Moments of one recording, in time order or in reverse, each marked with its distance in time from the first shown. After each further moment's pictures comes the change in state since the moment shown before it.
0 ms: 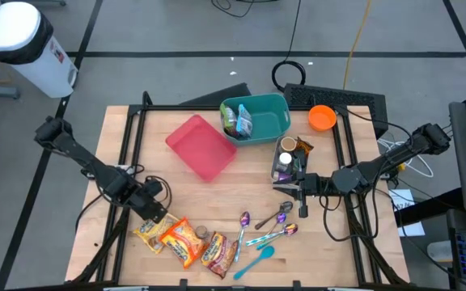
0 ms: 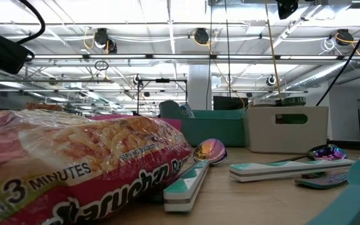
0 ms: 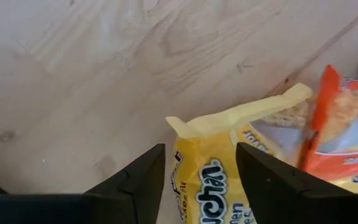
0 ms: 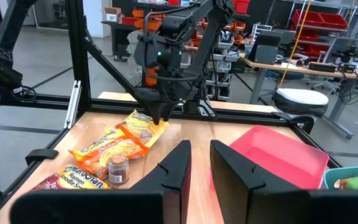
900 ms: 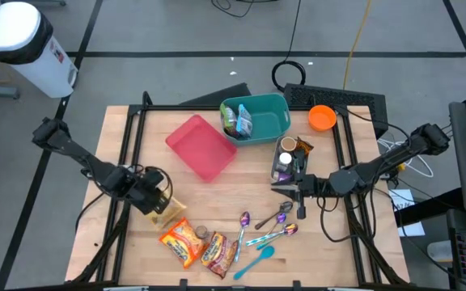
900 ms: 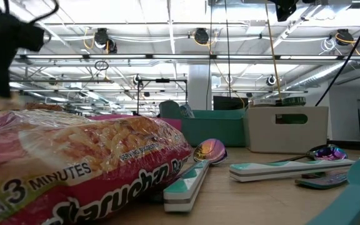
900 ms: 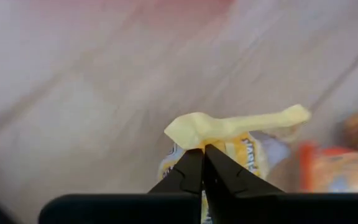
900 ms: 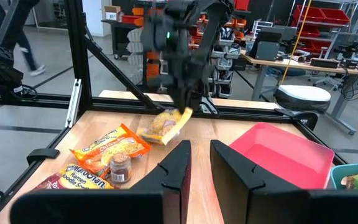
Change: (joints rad) left arm 0.066 -0.046 0.101 -0.133 -0.260 0.169; right arm 0.000 0.035 0.000 0.026 0.000 0.018
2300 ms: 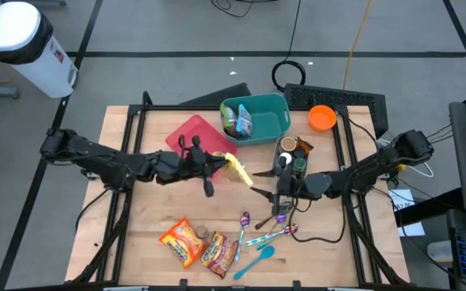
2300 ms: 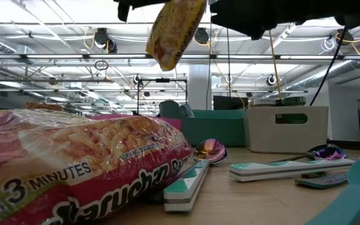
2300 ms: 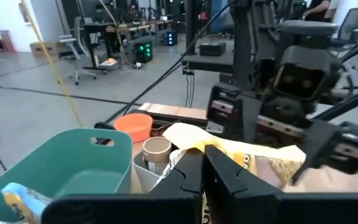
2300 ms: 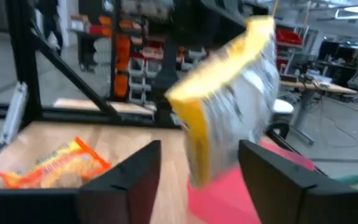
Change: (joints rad) left arm 0.374 0.319 0.200 1.341 -0.150 1.327; right arm -0.108 0.367 0.000 0.465 0.021 -0.101
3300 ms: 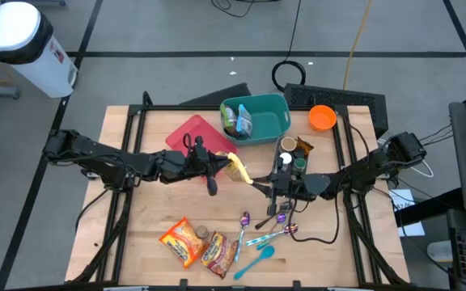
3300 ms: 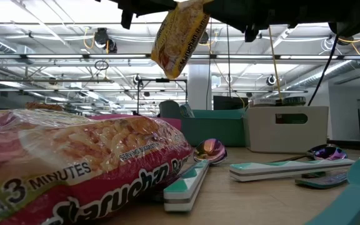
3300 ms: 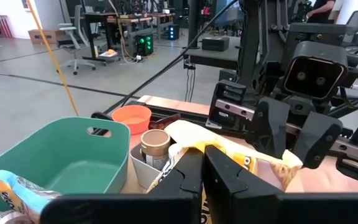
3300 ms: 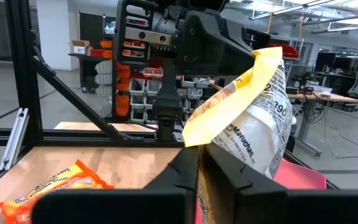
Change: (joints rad) left arm 0.030 0.033 0.000 0.012 0.021 -0.054; right arm -0.013 0.098 0.000 0.195 -0.015 0.002
